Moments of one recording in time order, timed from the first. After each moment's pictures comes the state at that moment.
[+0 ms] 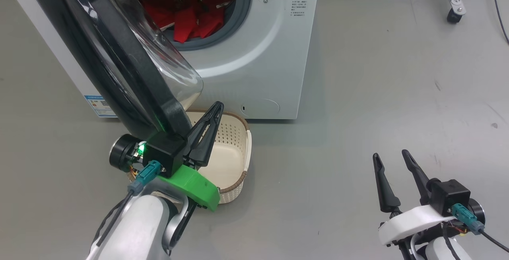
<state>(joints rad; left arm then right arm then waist) -0.32 0.04 -0.42 0.13 -0.30 -0.11 -0.10 -0.01 -0.15 0.25 0.21 0.37 -0.04 -0.26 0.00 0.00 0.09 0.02</state>
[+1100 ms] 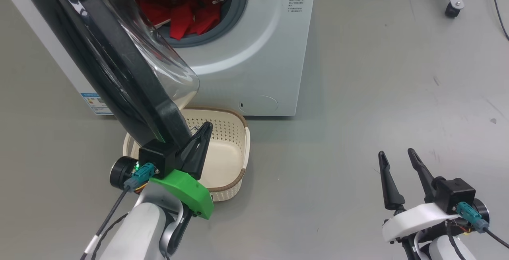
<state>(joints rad) -0.32 0.04 -0.42 0.30 -0.41 -0.07 -0.10 -0.02 -0.13 0.21 0.23 0.35 -0.02 -0.26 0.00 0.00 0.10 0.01</state>
